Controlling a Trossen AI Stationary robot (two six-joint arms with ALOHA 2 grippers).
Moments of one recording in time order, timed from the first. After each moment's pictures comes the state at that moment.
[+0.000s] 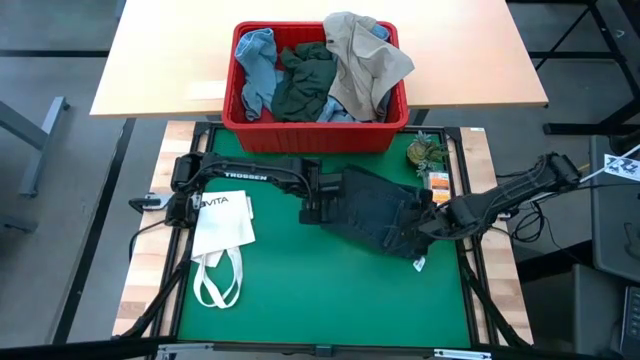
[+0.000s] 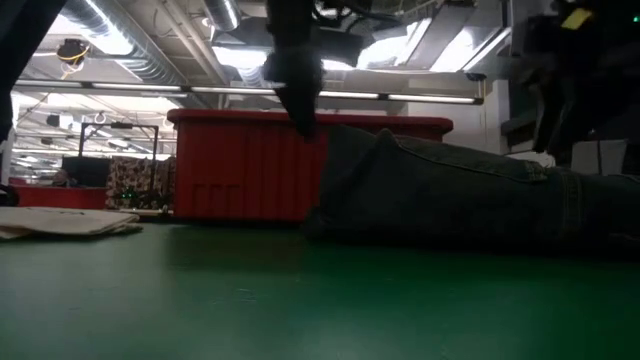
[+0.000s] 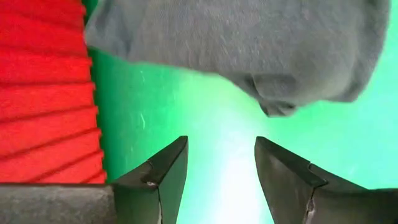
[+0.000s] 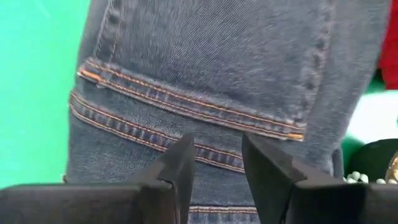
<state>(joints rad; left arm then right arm) 0.04 1.98 1.78 -1.16 -0.32 0.07 0.41 1.18 0.82 -0.99 0.40 0.40</state>
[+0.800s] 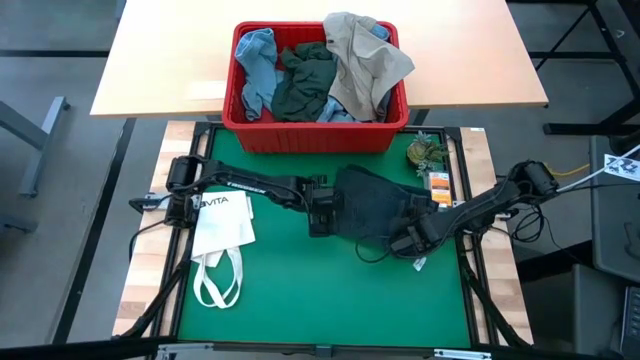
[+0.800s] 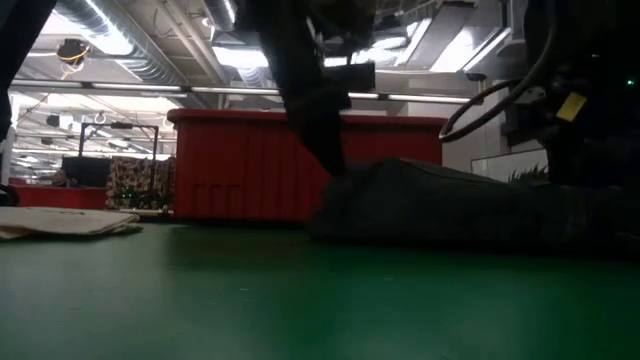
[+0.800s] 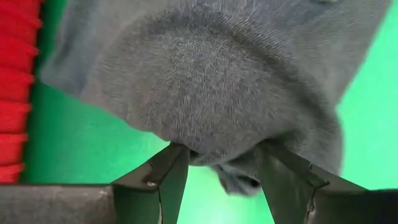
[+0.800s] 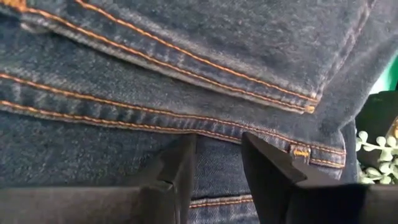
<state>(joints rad) 0.01 1.96 1.44 -0.58 -0.27 0.01 0.41 1.49 0.82 -1.08 0.40 0.50</state>
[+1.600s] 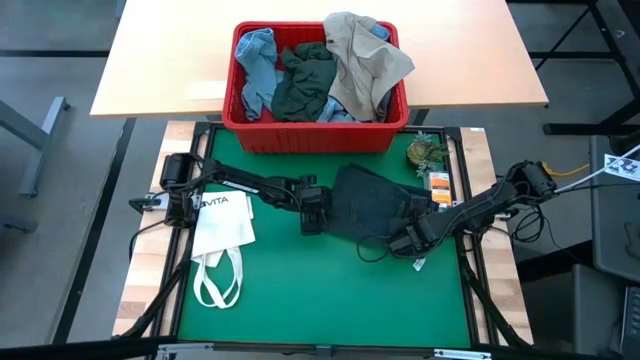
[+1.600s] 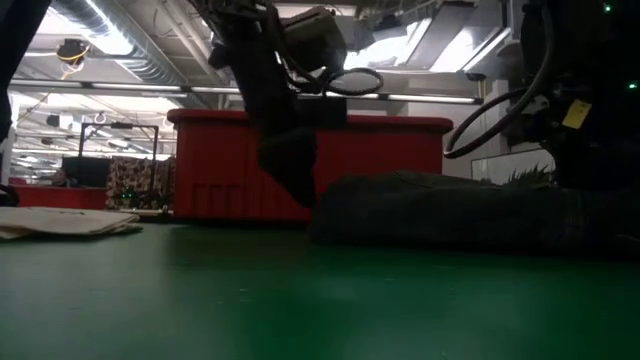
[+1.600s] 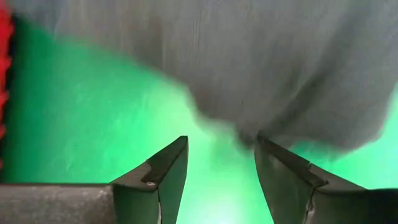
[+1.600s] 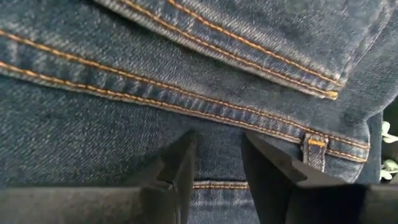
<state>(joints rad) 0.04 1.90 1.23 -0.47 -0.28 0.04 0.41 1.50 0.82 -1.11 0.32 0.49</state>
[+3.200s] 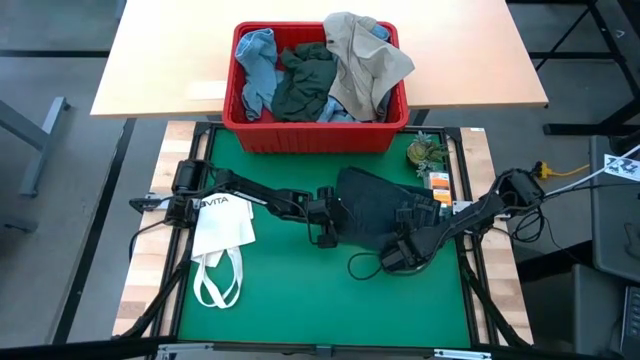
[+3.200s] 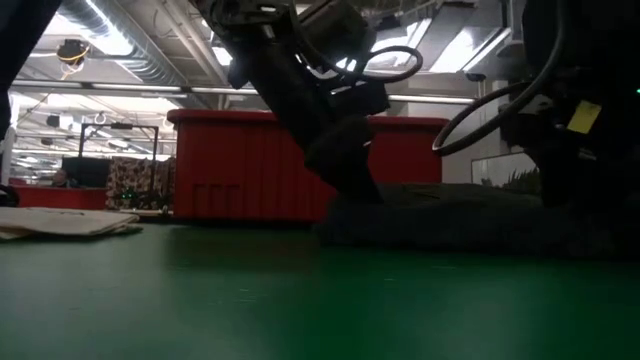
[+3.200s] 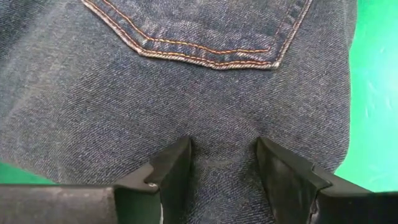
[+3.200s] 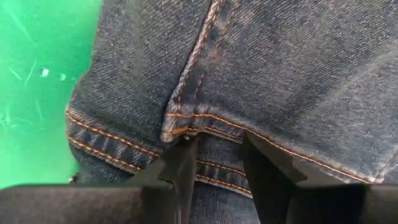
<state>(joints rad) -0.03 2.05 1.25 -0.15 -0.21 0.01 0.49 1.67 0.88 -0.95 0.33 0.41</state>
